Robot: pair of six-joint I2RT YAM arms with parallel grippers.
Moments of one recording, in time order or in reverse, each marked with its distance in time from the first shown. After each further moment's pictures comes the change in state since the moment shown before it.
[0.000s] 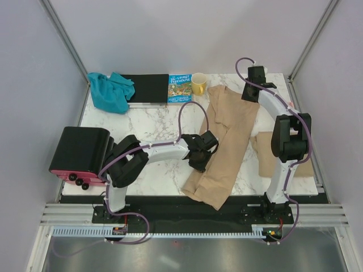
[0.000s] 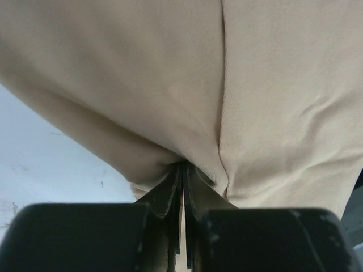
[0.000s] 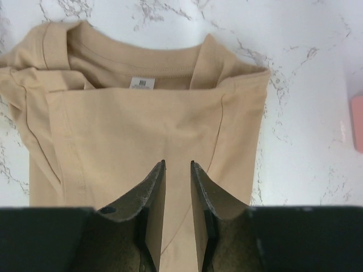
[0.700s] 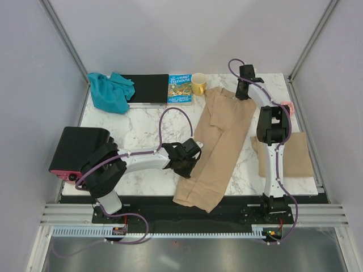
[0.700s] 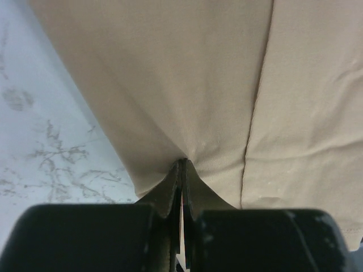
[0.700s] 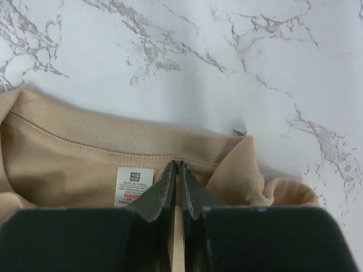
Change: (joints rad) left arm 0.017 -0.256 -0.332 0.103 -0.047 -0.002; right arm -0.002 0.479 0.513 -0.142 0.005 -0.037
